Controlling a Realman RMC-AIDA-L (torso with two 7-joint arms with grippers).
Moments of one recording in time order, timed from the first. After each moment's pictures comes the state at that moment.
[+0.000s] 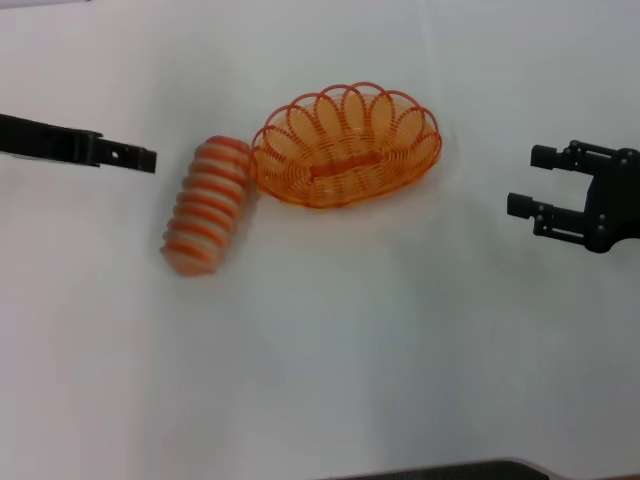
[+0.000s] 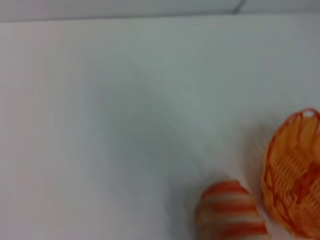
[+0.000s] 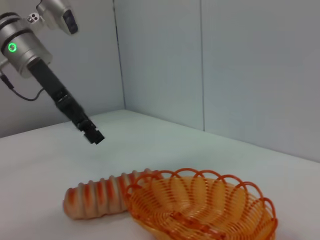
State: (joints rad) left arm -0.61 -2.14 0.87 1.18 2.56 1.53 -2.45; right arm 0.31 2.06 -0.42 -0.65 -2.05 -1.65 1.03
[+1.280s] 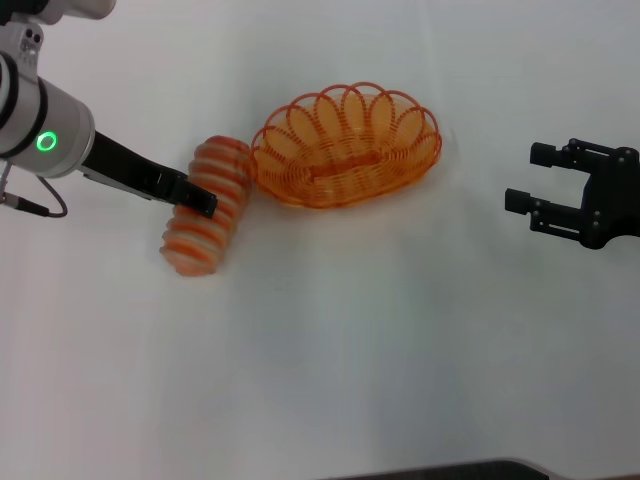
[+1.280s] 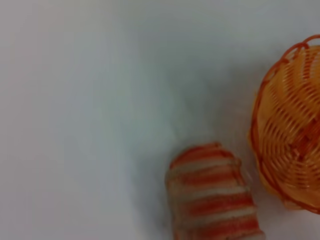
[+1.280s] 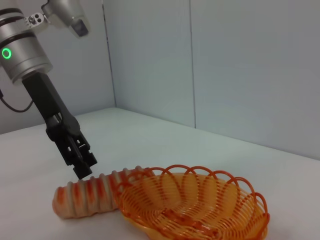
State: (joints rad) left arm -0.64 -2.17 1.25 1.22 2.67 1.46 -2.74; right arm 0.32 2.07 -0.41 -0.64 -2.05 -1.62 1.03
